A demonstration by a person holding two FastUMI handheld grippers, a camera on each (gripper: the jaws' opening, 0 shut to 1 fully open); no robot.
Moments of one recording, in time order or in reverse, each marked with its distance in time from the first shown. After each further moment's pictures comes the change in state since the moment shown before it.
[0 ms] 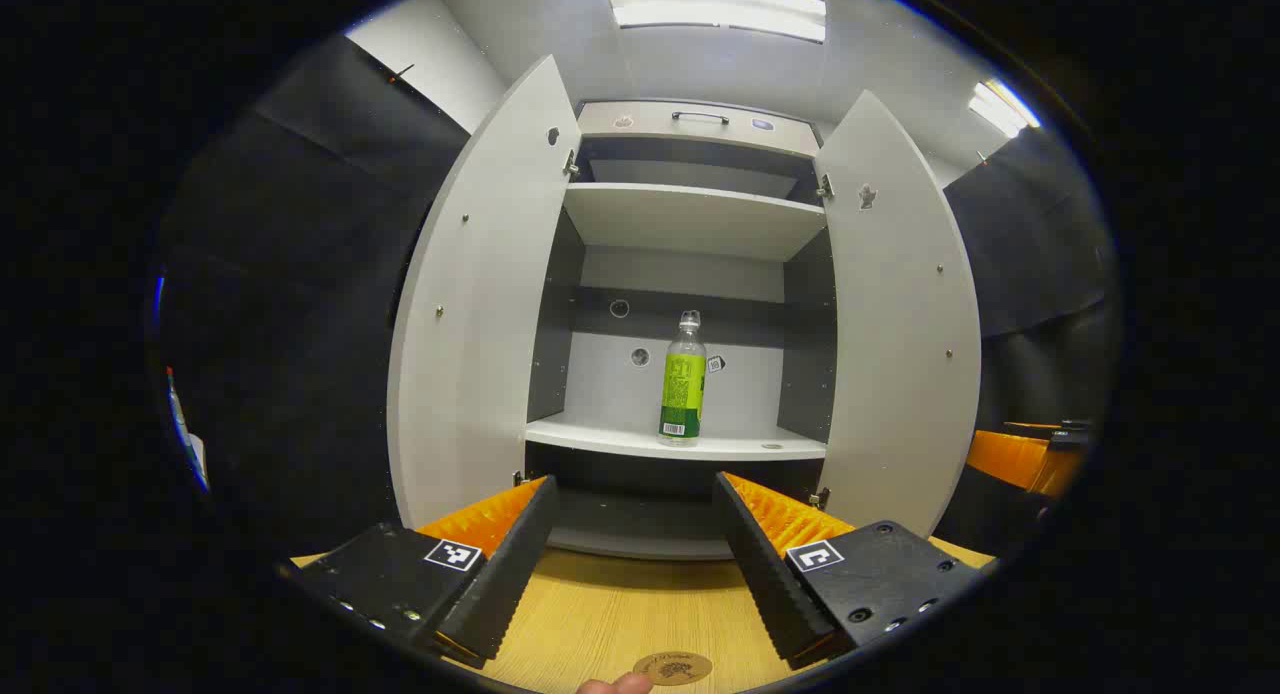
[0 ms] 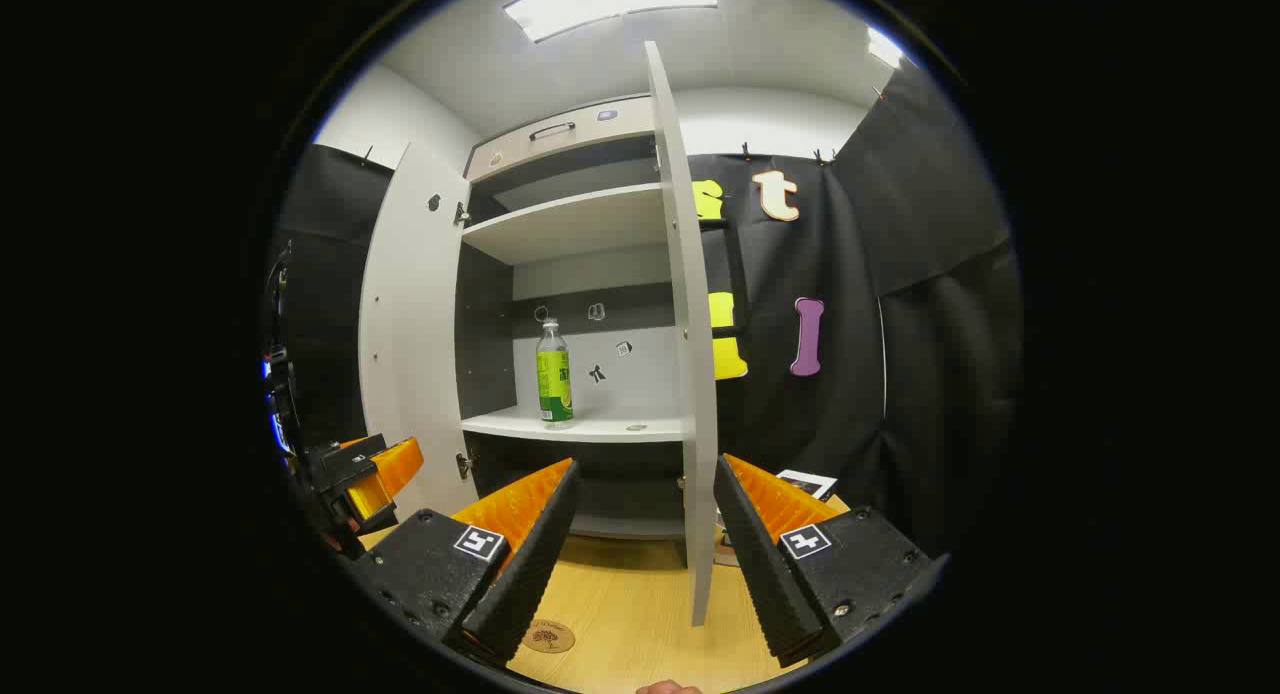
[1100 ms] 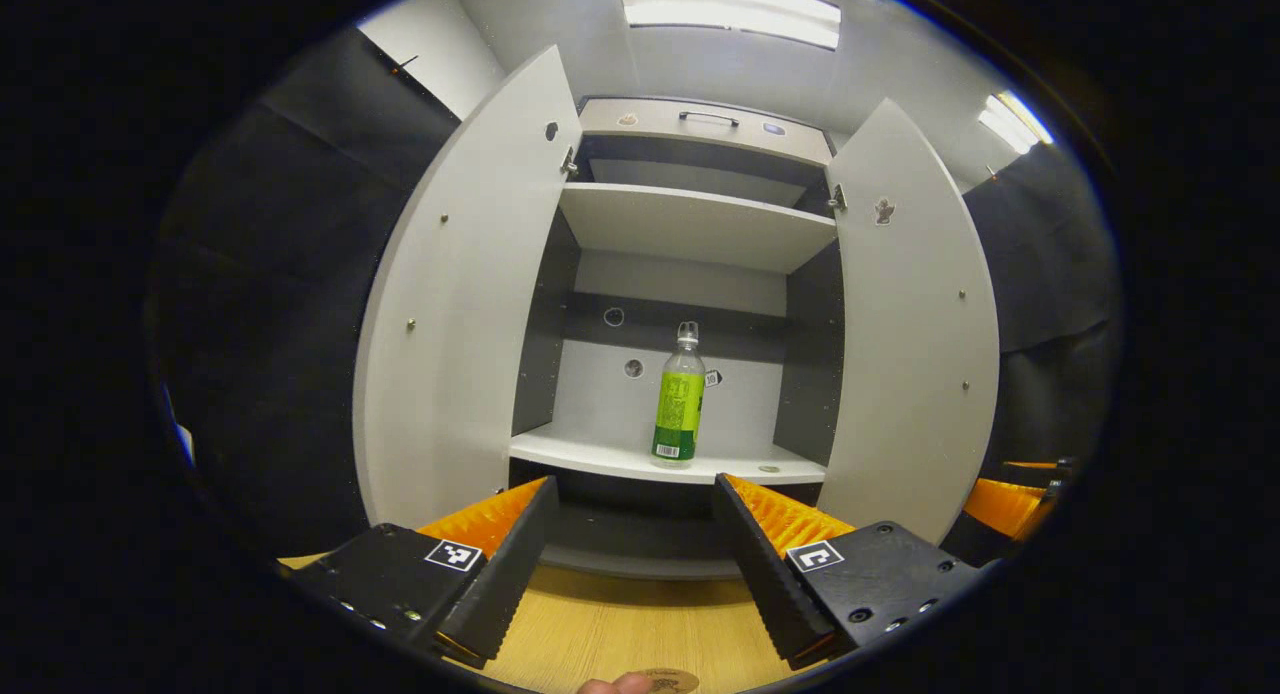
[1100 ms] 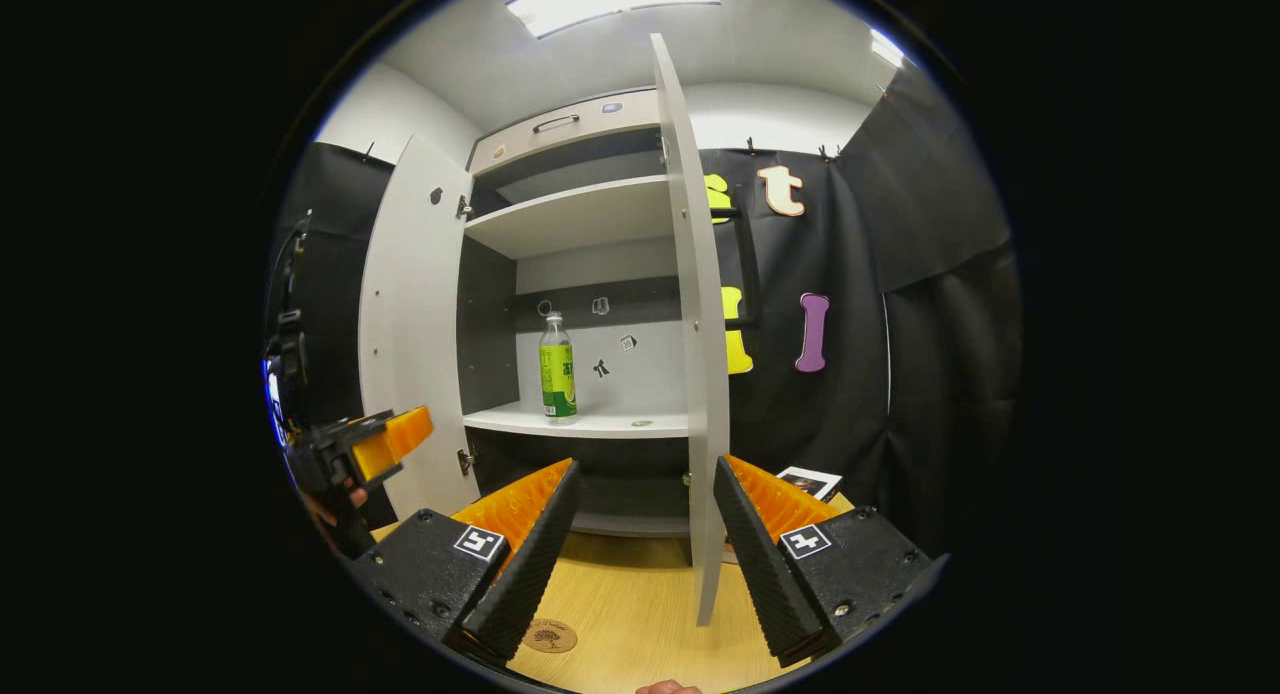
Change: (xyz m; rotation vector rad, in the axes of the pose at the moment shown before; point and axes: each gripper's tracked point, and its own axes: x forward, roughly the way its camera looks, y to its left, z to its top) left arm 0.050 -0.010 0.022 -0.040 -0.006 -0.056; right arm 0.007 0.005 -0.003 -0.004 0.017 0.003
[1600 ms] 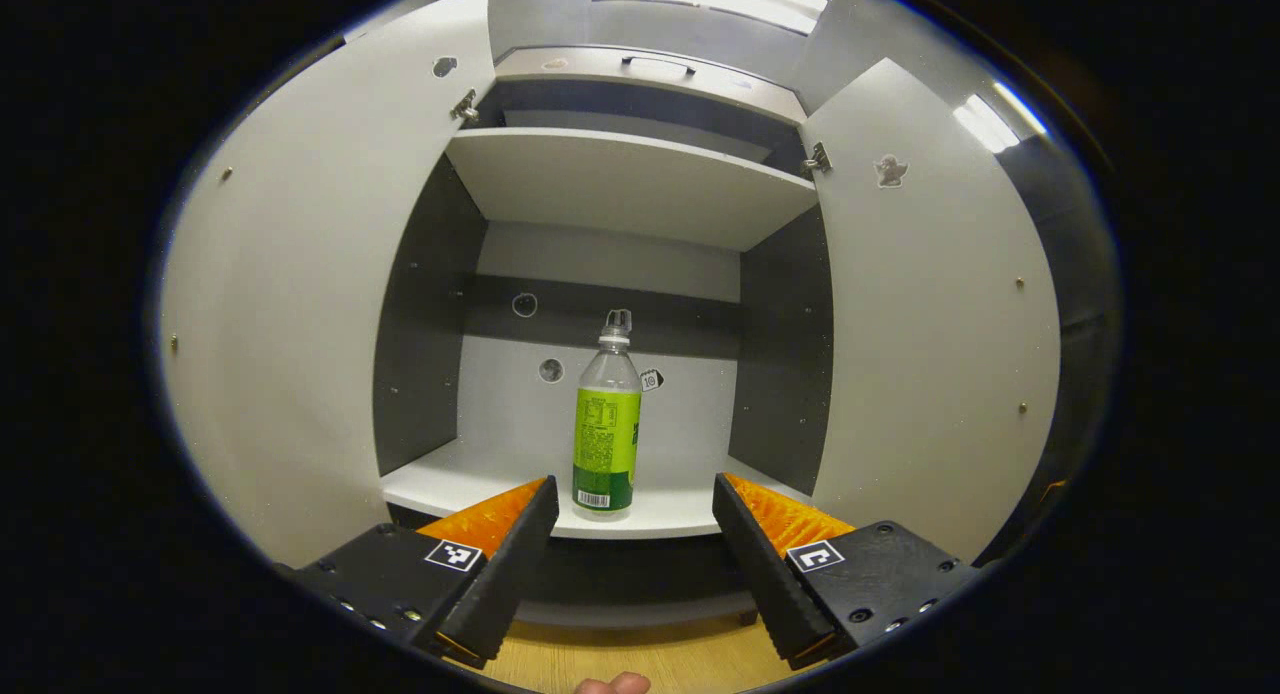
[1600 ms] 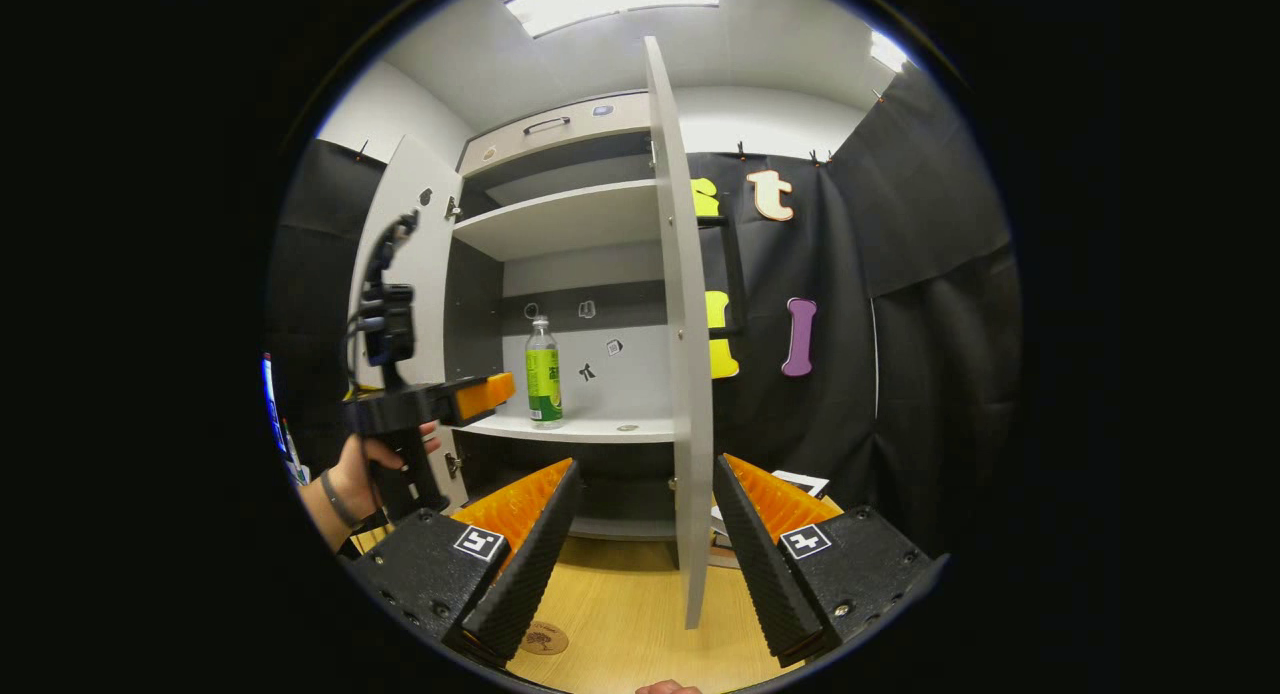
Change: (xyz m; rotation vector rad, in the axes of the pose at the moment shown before) left arm 0.146 -0.044 -0.003 0.013 0.058 -0.179; right arm 0.000 -0.014 0.008 -0.010 -0.015 -0.062
